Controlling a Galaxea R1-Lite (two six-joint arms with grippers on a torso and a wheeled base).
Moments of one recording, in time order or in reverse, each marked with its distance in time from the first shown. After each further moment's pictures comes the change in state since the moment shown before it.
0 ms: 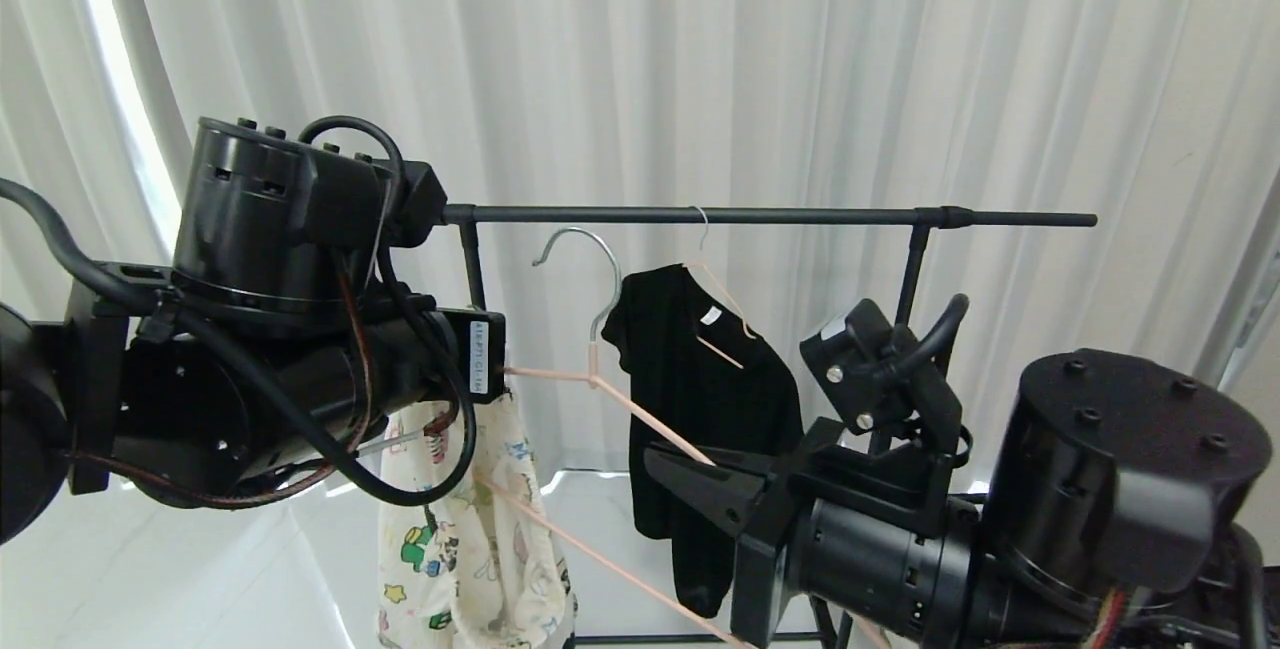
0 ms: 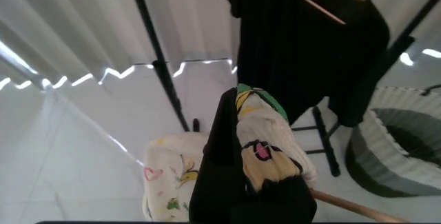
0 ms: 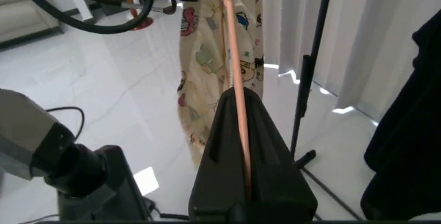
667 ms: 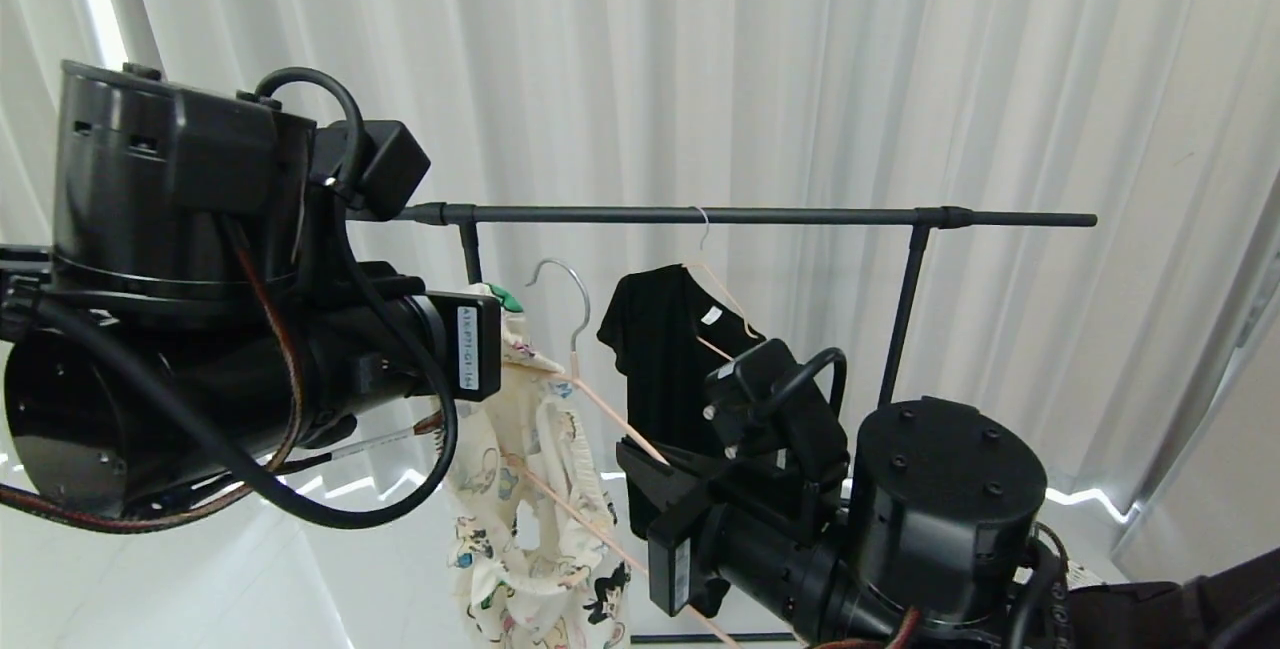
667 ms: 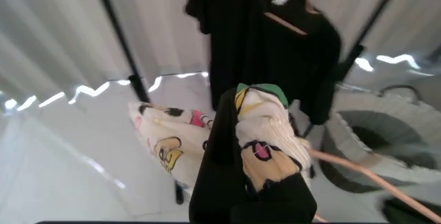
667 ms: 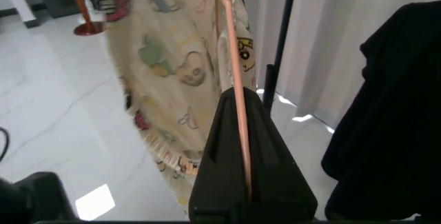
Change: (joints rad) left arm -0.045 -0.071 -0.004 0.001 -0.094 0.004; right arm 0.020 0.191 -0.058 -0.128 -0.180 -0.070
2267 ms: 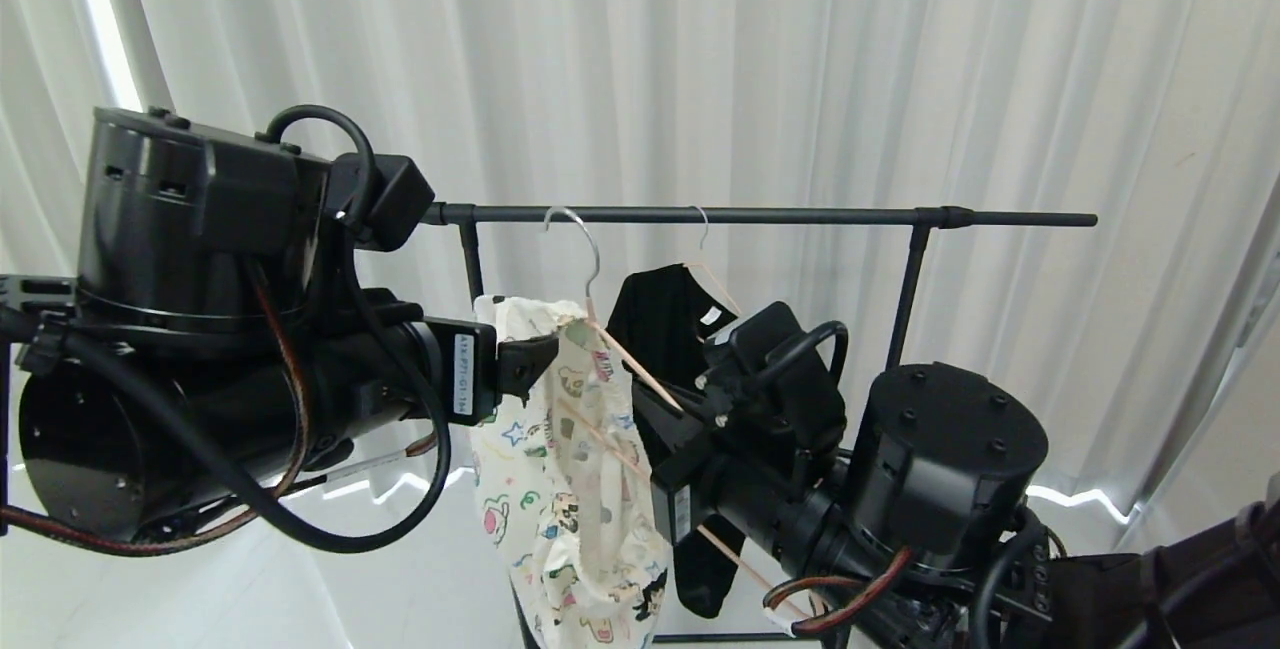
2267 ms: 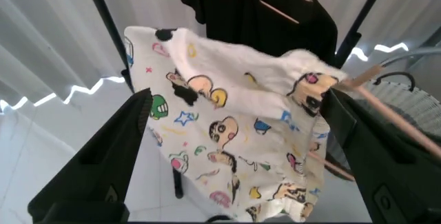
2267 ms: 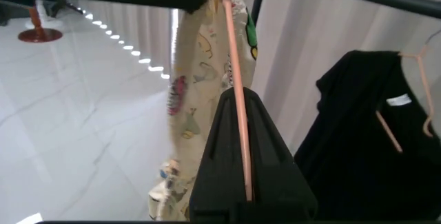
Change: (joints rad) left arm 0.013 -0.005 0.054 -0.003 0.012 0.032; right arm -0.051 0.029 -0.033 -0.116 -0.046 -0.201
